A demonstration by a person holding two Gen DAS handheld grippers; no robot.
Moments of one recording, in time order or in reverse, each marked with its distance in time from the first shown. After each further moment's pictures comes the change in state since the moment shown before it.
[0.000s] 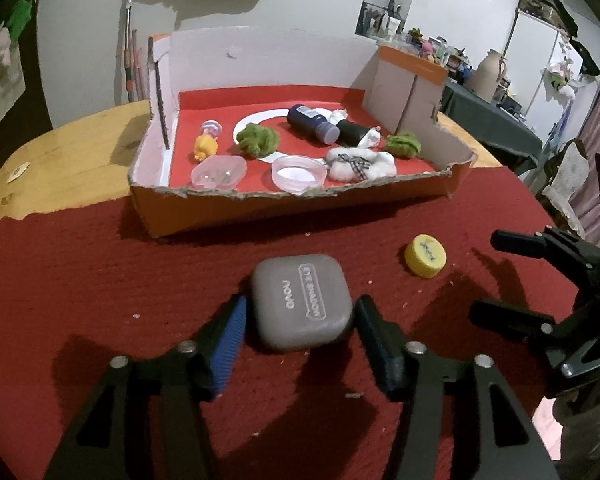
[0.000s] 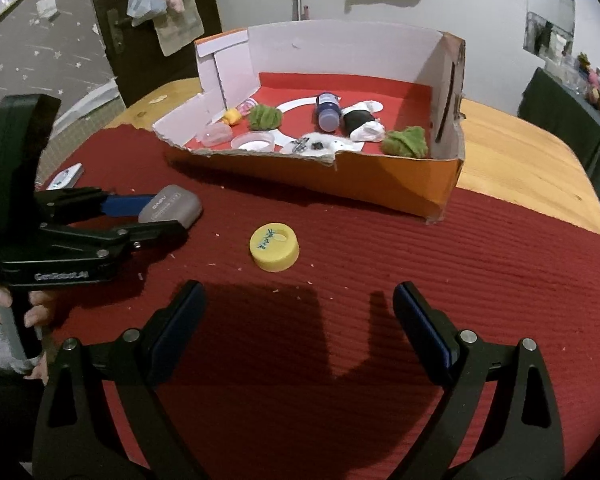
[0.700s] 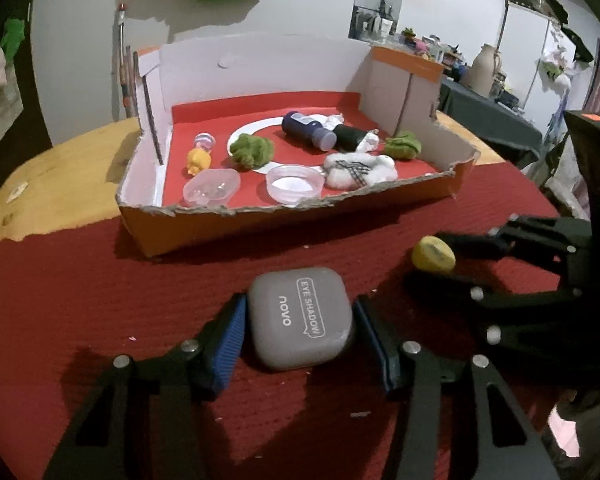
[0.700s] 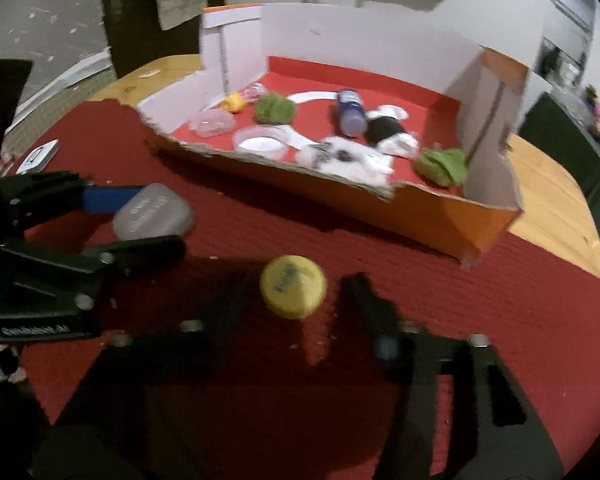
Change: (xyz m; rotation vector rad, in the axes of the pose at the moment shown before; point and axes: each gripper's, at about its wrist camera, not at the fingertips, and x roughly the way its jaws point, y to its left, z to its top) left arm 0.009 -0.004 0.004 0.044 -0.029 0.004; right arm 0.035 0.025 0.022 -0.103 0.033 -0.033
